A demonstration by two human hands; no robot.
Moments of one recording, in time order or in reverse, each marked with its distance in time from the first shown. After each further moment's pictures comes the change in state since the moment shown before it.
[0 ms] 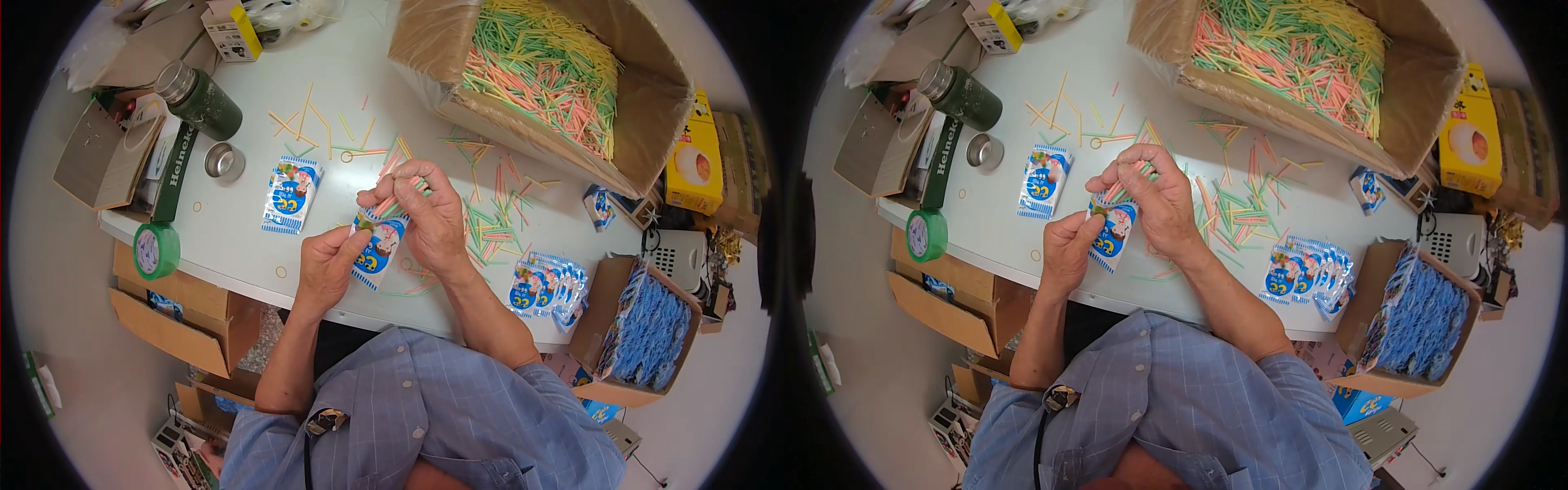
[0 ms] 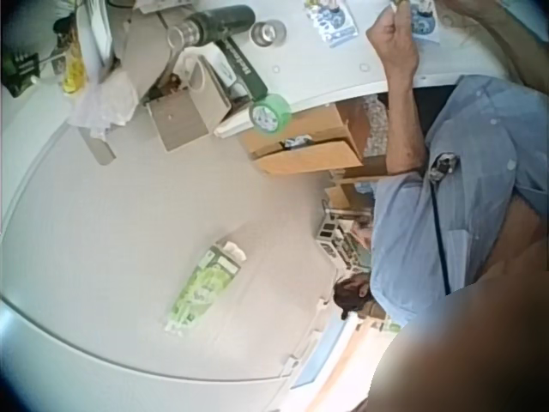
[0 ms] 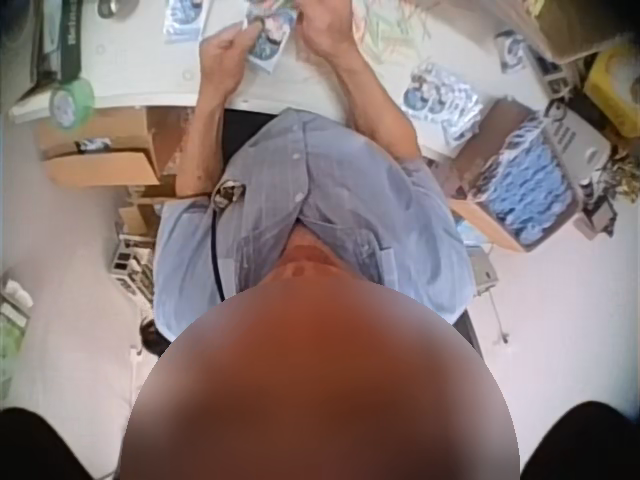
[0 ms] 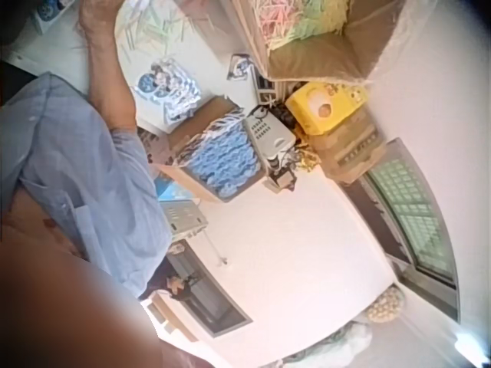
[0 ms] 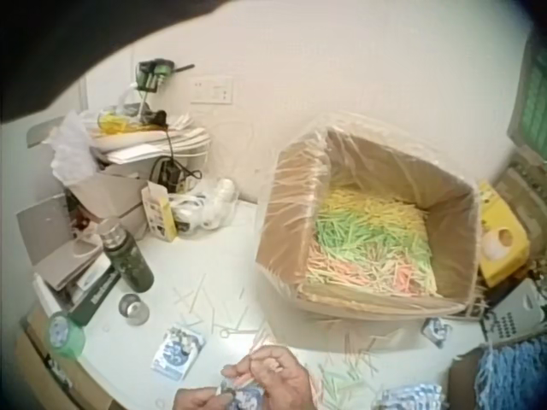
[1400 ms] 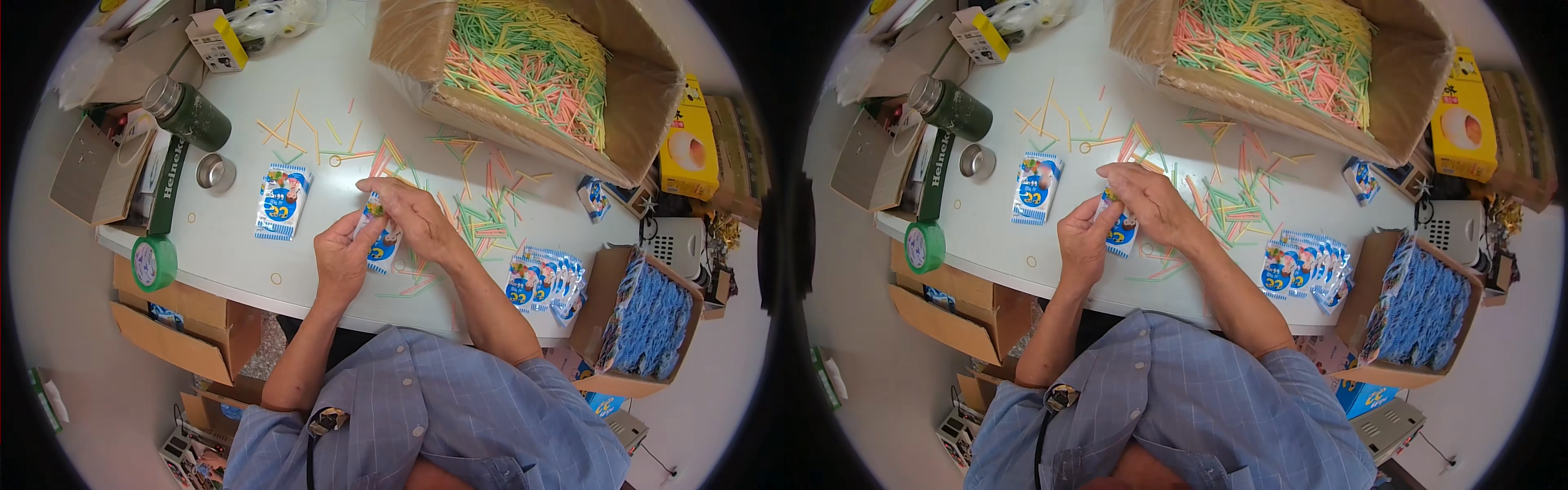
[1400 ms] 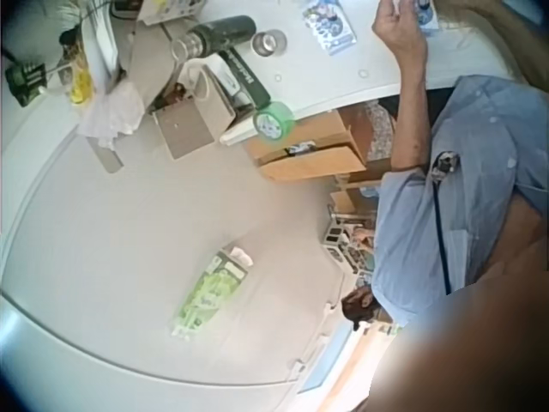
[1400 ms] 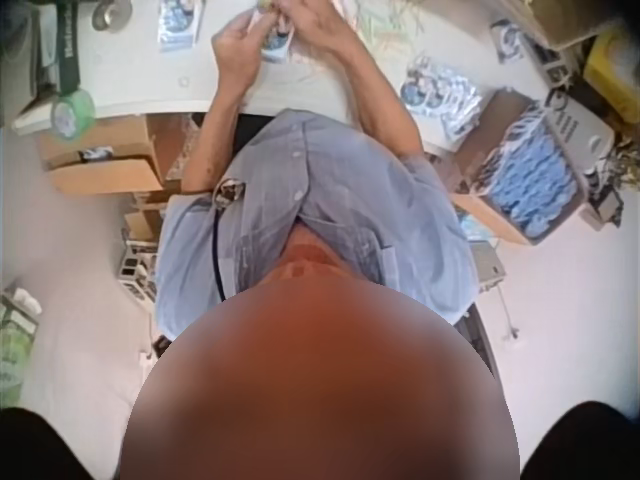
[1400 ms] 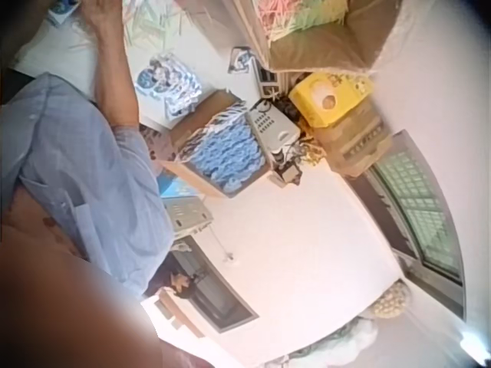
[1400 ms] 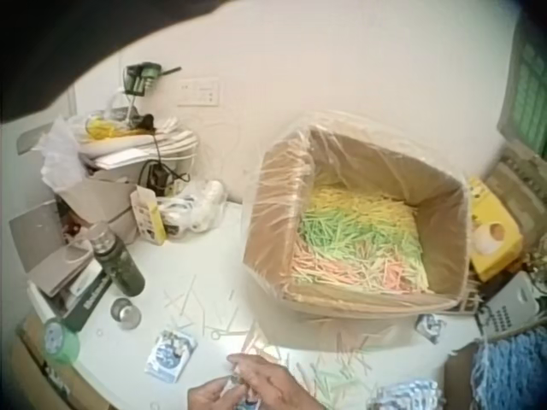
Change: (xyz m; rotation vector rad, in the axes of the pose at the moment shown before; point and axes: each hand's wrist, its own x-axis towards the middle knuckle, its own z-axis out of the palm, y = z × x) left_hand 0.024 -0.018 0.036 -0.199 0.138 0.000; right_hand 0.003 -0.014 -0.029 -0.734 -0.141 0.187
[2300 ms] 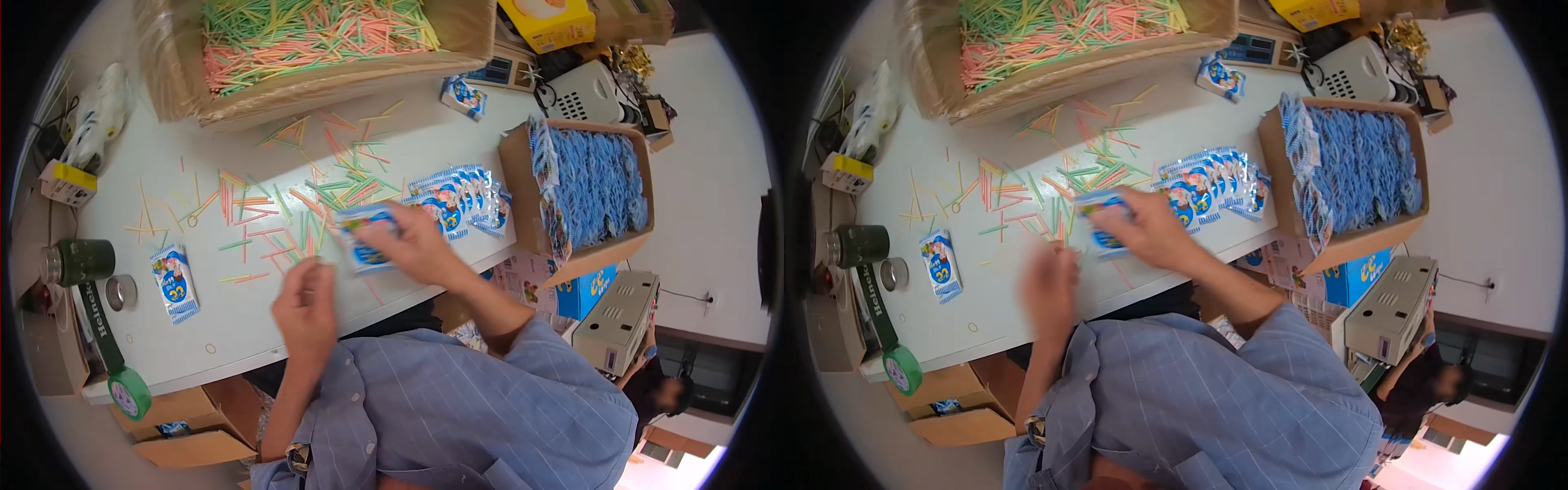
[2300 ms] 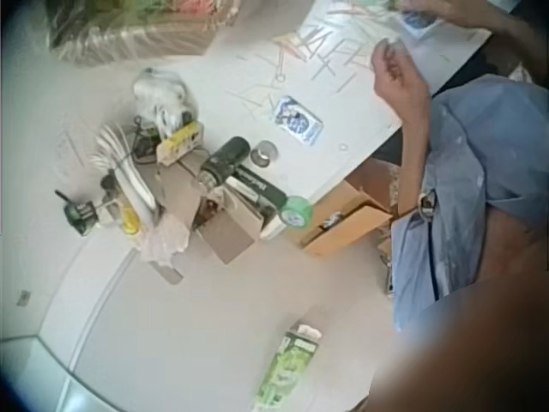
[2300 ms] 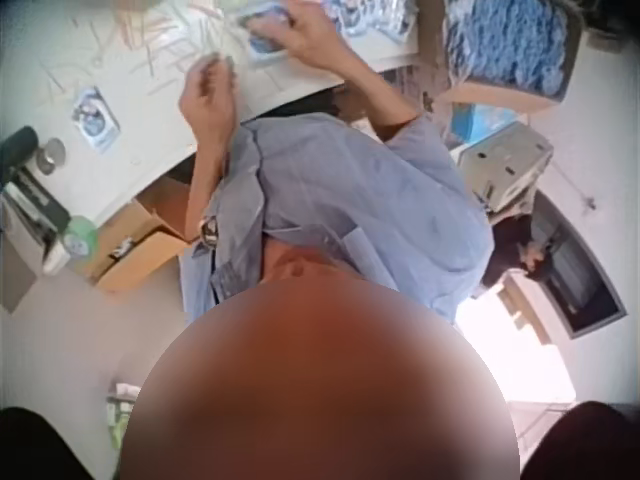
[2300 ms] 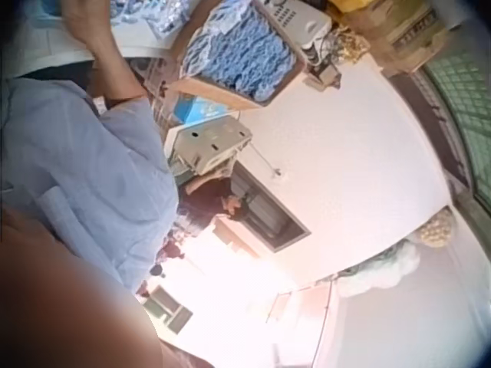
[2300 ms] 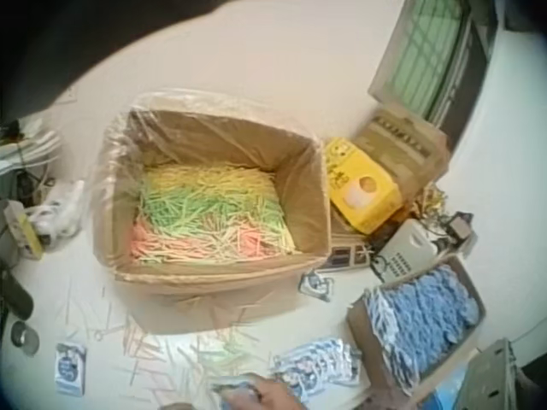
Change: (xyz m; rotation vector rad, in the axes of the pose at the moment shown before) left_hand -0.060 -0.033 0.052 0.464 -0.254 0.057; right_hand -0.162 -0.017 -0.048 -0.013 0.514 0.239
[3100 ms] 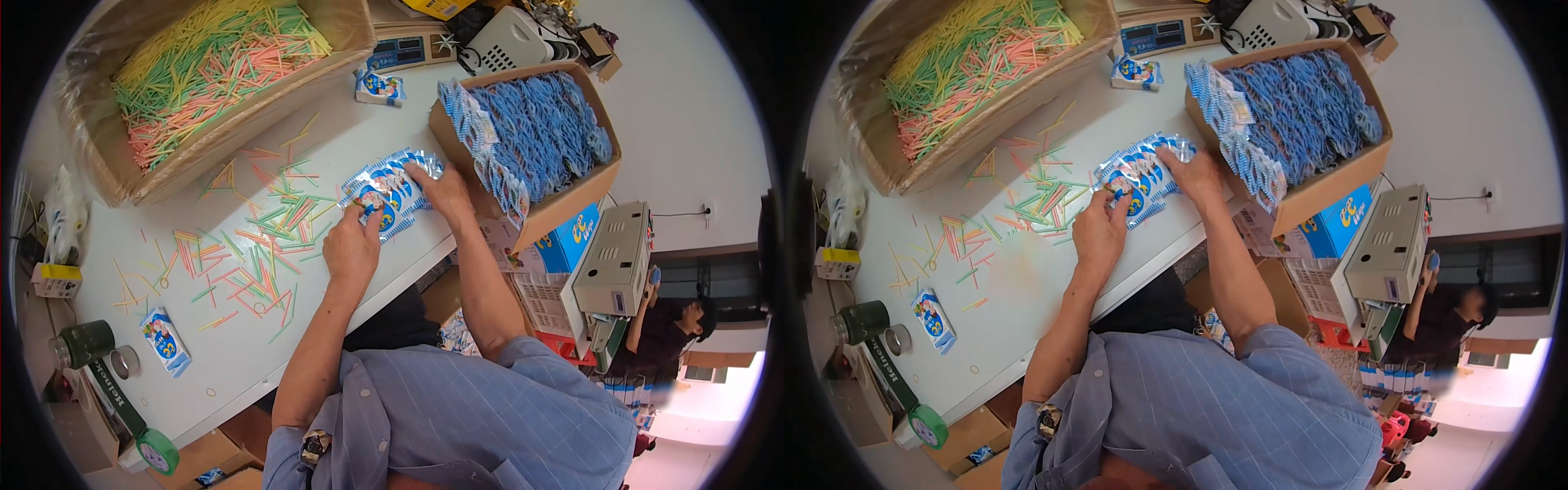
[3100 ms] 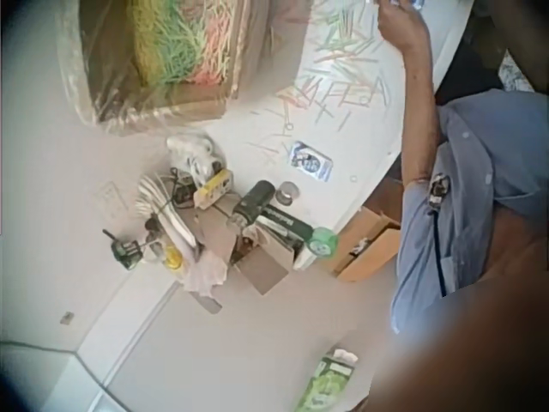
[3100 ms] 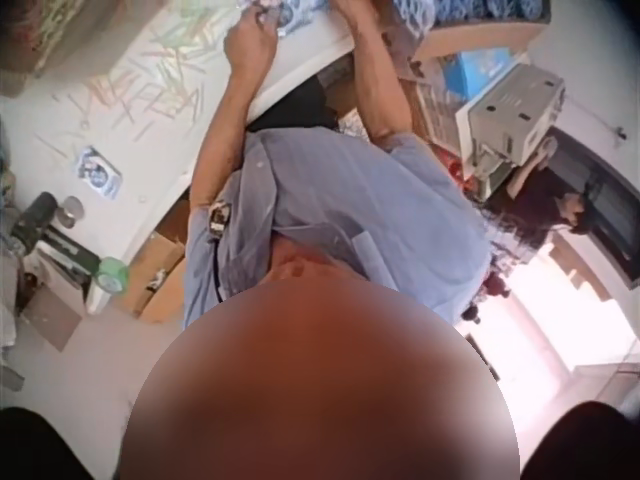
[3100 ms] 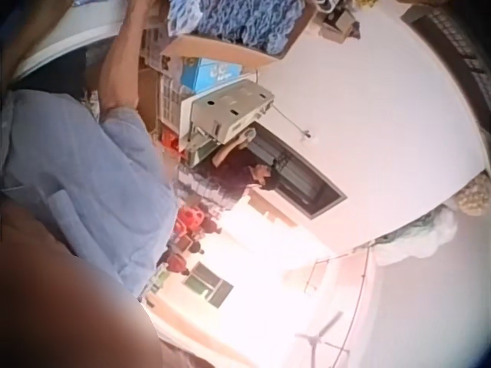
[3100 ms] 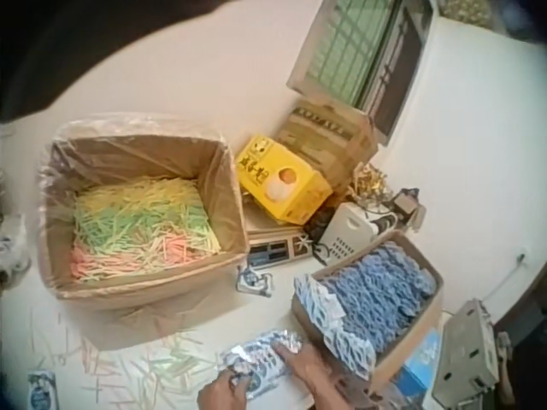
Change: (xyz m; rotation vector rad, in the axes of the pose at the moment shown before) left_hand 0.048 -0.023 0.157 0.597 -0.312 0.239; right_hand -0.032 0.089 -0.147 -0.486 0.836 0.622
